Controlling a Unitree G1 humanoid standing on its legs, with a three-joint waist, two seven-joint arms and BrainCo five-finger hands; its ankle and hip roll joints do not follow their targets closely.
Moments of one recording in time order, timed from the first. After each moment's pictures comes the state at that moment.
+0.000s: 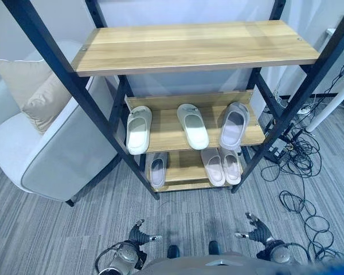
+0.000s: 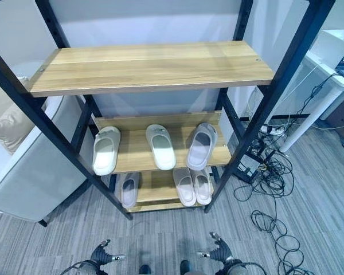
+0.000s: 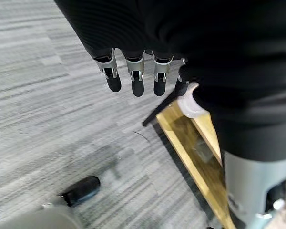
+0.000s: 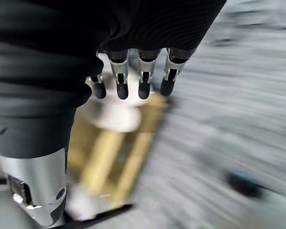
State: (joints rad) left arm 0.02 0.20 -0.31 1.08 0.10 -0.12 0.21; right arm 0.13 -0.37 0.40 0.54 -0.02 -0.16 -0.06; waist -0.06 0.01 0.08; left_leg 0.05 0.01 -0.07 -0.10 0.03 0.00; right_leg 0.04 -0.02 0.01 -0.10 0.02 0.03
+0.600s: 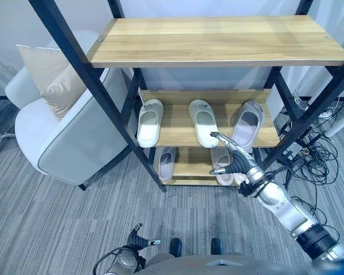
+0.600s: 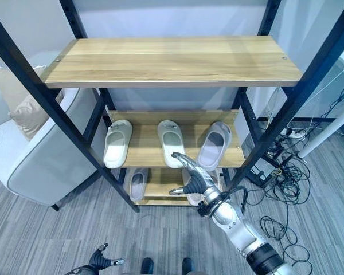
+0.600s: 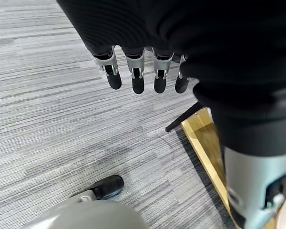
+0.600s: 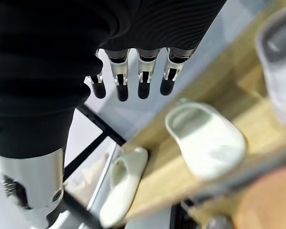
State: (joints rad) left arm 0.03 0.20 -0.28 1.12 0.11 -0.14 0.25; right arm -0.25 -0.52 0.44 0.16 -0.34 -0.25 -0.19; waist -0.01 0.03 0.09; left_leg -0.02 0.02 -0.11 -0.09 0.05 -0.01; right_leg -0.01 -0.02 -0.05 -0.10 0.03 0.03
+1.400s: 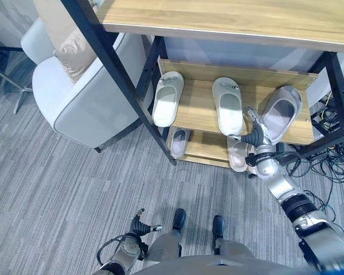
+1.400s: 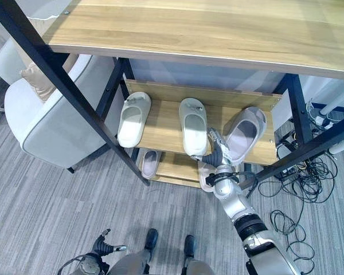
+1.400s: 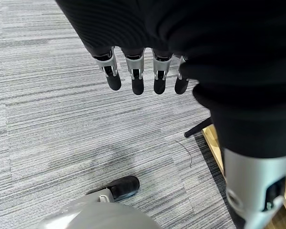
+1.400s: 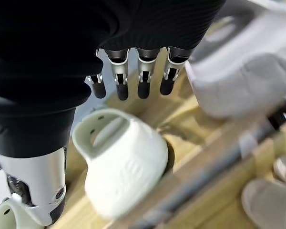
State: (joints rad) left arm -0.01 0.21 -0.32 1.10 0.10 -0.16 0.29; right arm -0.37 -0.35 0.32 0.50 -0.28 -0.10 -0.44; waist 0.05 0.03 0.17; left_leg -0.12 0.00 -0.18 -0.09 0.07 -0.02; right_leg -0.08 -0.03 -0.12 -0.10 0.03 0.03
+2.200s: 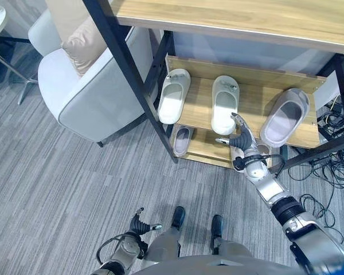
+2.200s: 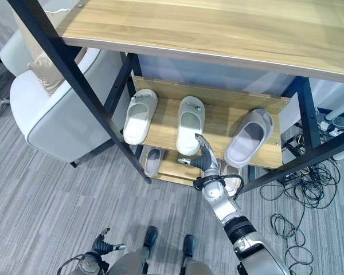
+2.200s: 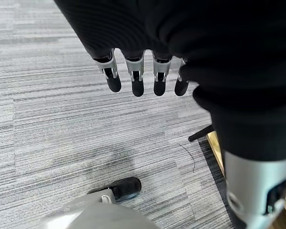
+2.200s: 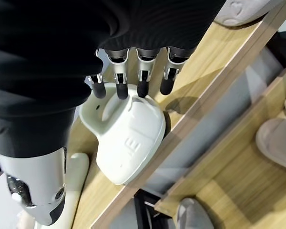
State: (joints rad) left arm -0.02 0.21 -0.32 1.10 0.10 -0.16 0.29; right arm -0.39 -0.31 0.39 0.50 -0.15 -0.12 -0.39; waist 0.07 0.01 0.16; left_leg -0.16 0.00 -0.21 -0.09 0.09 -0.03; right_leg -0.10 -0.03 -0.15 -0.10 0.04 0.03
